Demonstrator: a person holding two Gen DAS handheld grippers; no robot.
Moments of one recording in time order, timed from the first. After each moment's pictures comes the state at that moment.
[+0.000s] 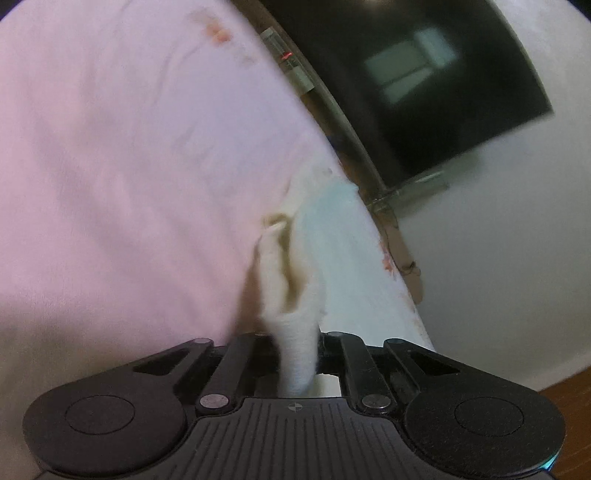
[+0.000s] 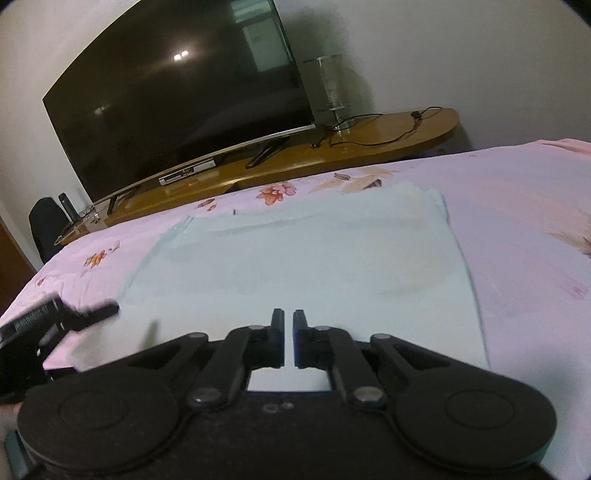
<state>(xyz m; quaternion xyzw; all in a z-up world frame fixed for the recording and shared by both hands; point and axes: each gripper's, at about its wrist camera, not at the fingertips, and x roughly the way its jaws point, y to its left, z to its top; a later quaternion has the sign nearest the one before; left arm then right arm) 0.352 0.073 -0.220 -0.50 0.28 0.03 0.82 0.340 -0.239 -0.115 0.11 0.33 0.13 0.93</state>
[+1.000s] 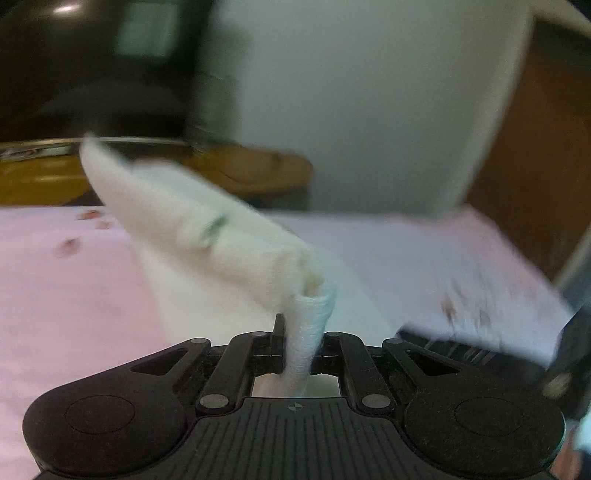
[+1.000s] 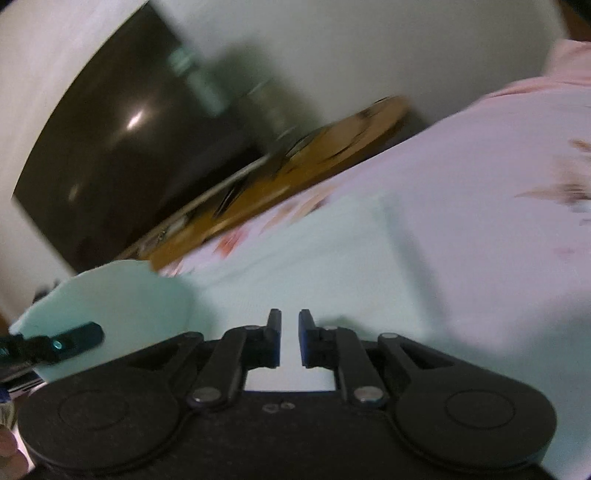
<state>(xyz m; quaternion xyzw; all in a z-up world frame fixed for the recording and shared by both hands) 0.406 -0.111 -0.077 -0.05 0.34 -0.20 0.92 0.317 -0.339 -0.118 0.26 0.27 0.06 0.92</state>
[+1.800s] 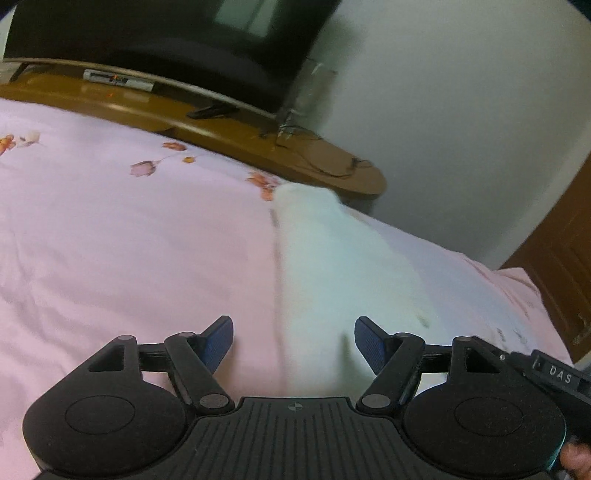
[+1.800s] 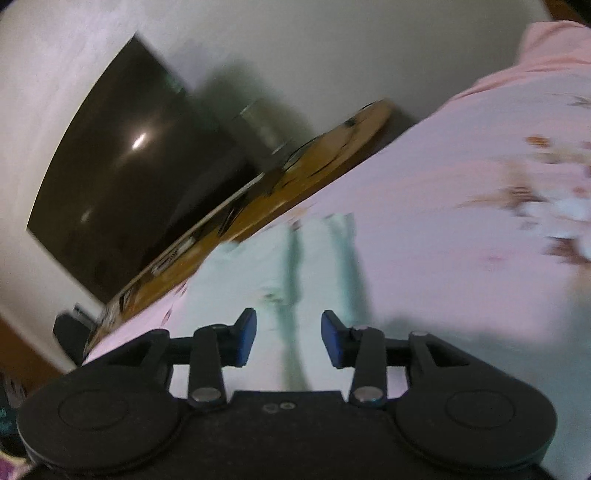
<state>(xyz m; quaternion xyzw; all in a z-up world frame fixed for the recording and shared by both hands) 0.385 -0.025 -0.126 -0.20 0.35 -0.08 0.91 0.332 -0.350 -0.113 0.28 0.29 0.12 0.91</state>
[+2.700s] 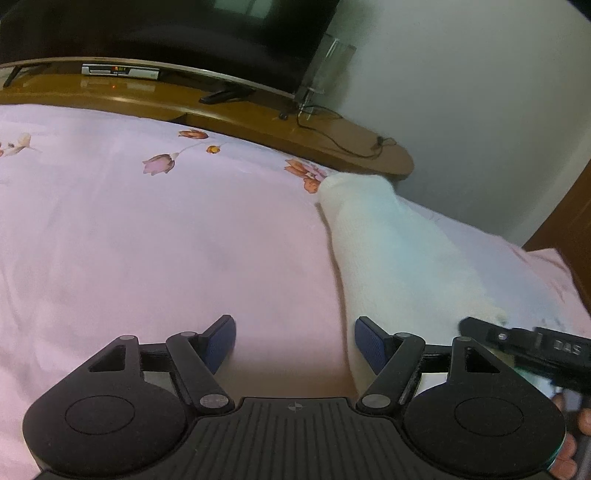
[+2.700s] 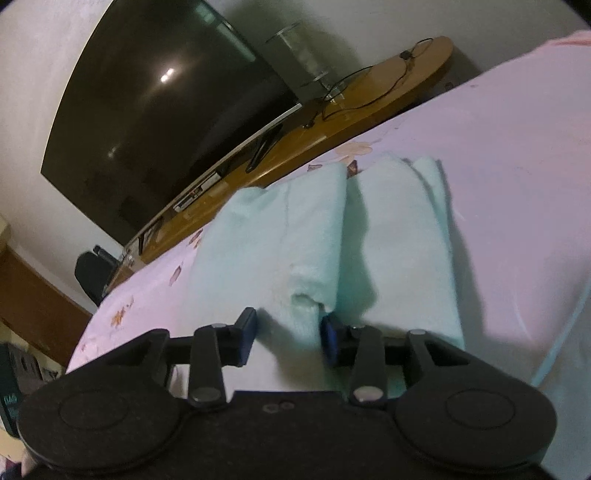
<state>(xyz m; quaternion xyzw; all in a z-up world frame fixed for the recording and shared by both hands) 0.454 -0.024 -0.158 -0.15 0.39 -0.07 0.91 0.428 -0.304 -0.140 0.24 0.37 0.19 0.88</state>
